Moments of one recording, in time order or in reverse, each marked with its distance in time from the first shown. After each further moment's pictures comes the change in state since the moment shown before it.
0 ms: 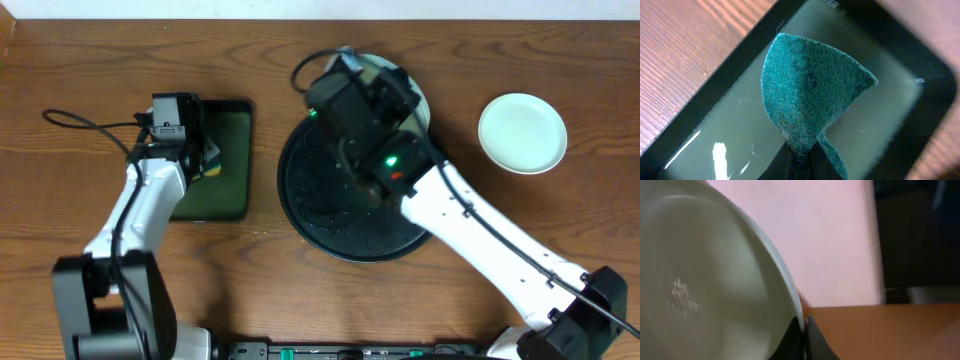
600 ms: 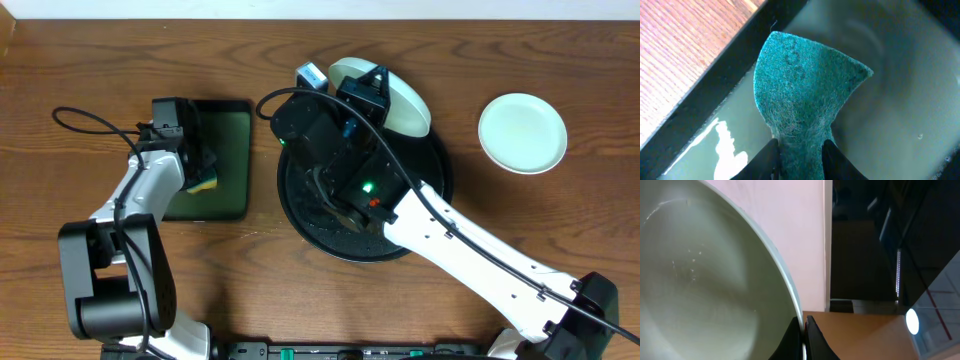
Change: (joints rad) left arm 0.035 0.103 0.000 0.021 0.013 0.019; right arm 0.110 0.000 0.000 0.135 0.172 -0.322
